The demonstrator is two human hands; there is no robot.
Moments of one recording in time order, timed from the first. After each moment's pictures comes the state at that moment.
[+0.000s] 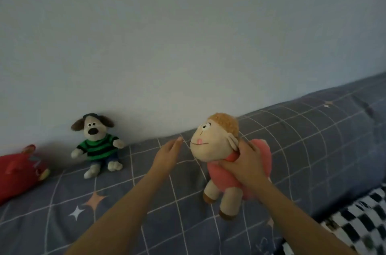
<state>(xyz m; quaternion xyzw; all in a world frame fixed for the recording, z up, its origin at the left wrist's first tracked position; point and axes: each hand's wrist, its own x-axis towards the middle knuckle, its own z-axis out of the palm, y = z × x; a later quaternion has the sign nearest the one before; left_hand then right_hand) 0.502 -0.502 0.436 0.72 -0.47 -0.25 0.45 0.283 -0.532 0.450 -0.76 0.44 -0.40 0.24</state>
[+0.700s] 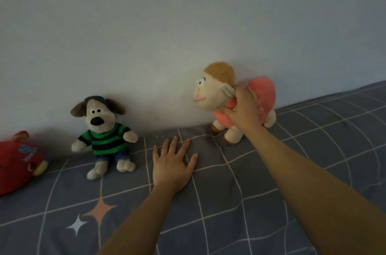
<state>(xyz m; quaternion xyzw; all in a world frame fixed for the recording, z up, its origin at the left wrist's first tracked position) 0.594 -0.540 0.347 0.84 -0.53 0.04 0.09 0.448 -0.704 0.446 -0.80 0.40 -0.41 0.17</state>
